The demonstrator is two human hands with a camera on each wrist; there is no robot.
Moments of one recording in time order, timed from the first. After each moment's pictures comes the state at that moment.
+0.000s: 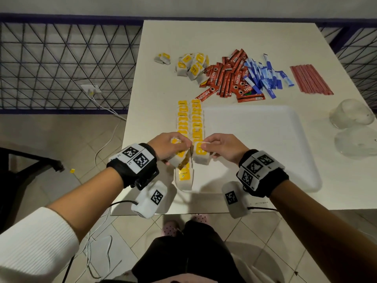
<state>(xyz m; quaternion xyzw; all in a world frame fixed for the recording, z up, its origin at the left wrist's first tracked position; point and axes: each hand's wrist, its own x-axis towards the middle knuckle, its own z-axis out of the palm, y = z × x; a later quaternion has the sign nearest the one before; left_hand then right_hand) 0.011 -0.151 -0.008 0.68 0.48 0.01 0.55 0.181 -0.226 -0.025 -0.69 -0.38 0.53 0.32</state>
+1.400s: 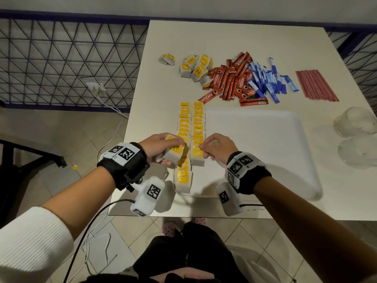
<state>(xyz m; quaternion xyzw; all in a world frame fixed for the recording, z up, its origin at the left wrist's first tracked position) 0.004 -0.139 -0.014 0.48 0.54 0.05 0.69 0.182 -0.206 -0.054 -0.74 -0.37 0.47 0.31</state>
